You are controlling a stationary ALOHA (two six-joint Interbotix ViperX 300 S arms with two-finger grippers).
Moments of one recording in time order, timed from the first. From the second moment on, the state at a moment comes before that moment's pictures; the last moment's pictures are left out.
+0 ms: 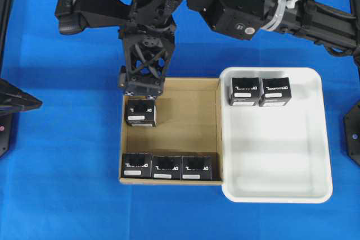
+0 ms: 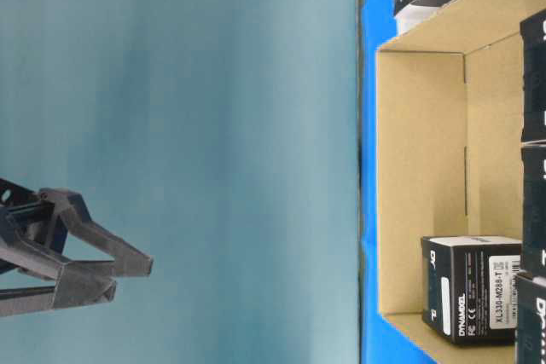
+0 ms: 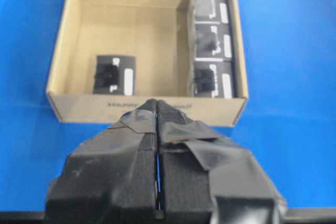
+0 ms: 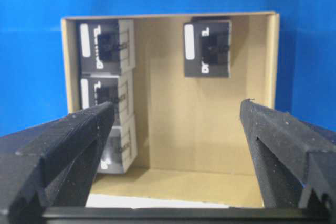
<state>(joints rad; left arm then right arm) -0.01 -1.17 1.05 0.02 0.52 -0.06 -0.17 0.47 -0.75 0.25 1.52 -0.11</state>
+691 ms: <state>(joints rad) -0.01 -1.17 1.05 0.02 0.52 -0.06 -0.13 0.50 -0.40 0.25 1.21 -0.17</state>
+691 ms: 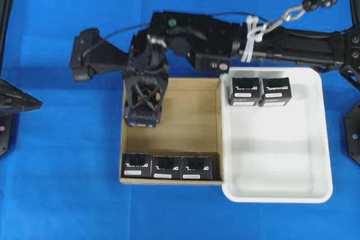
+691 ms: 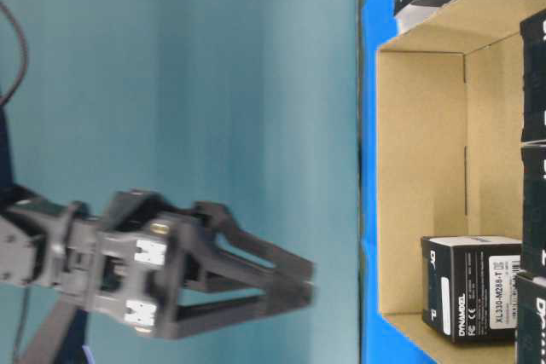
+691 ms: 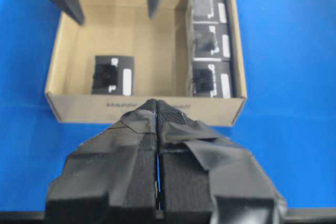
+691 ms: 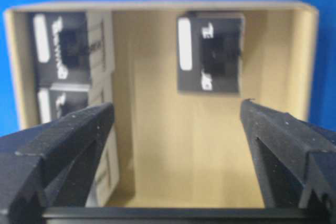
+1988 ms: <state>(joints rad) -0.01 -1.17 1.04 0.02 0.52 -0.06 -0.11 0.67 -0.31 0.14 0.99 -0.18</state>
